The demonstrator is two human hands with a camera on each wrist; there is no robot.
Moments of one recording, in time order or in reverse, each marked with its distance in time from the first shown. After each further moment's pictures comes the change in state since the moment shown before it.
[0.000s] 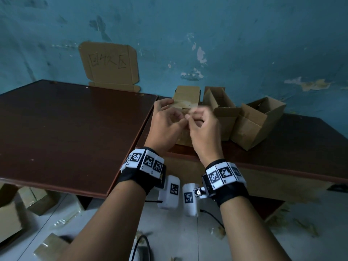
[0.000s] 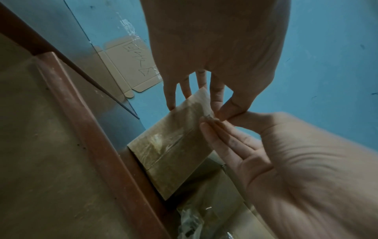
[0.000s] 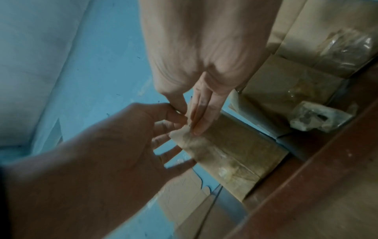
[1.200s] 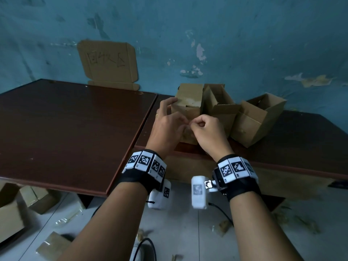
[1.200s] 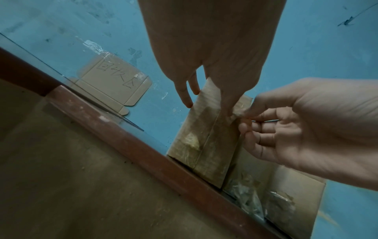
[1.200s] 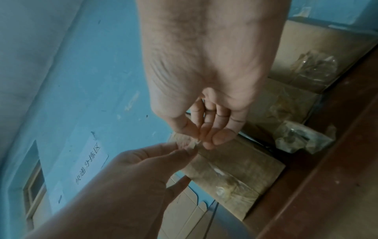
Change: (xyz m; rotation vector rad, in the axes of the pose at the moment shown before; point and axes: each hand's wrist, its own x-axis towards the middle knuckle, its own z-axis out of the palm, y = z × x) left_hand -0.004 -0.023 0.011 0.278 -0.062 0.258; right_hand 0.009 0.012 -0.023 -0.245 -0.211 0.166
